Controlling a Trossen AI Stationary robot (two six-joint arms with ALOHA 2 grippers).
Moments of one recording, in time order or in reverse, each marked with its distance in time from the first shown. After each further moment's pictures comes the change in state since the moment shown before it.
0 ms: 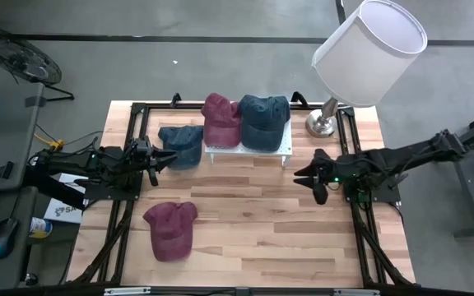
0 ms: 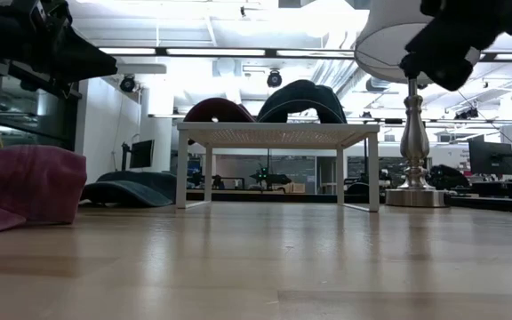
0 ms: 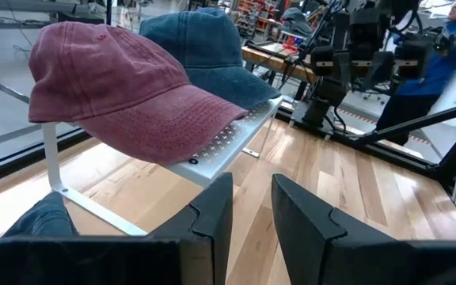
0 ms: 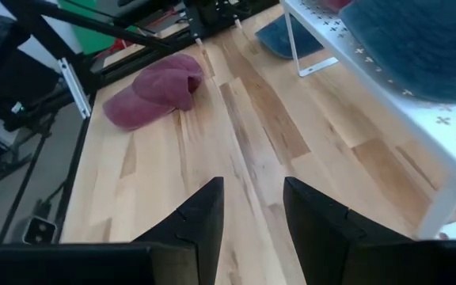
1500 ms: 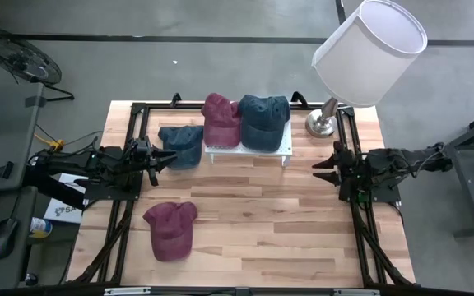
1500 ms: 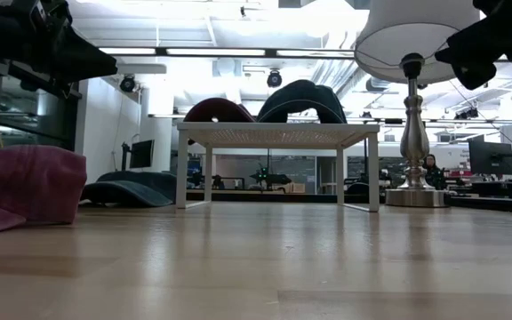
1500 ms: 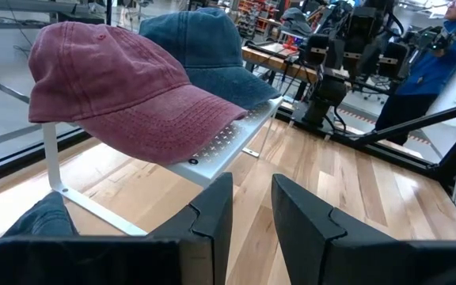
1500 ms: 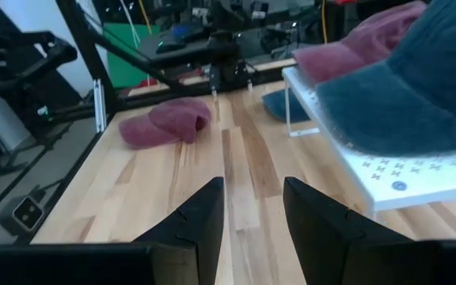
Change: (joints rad) left arm 0.000 0.000 0.000 0.000 0.000 0.000; right arm -0.003 -0.519 -0.160 -0.117 0.018 -0.286
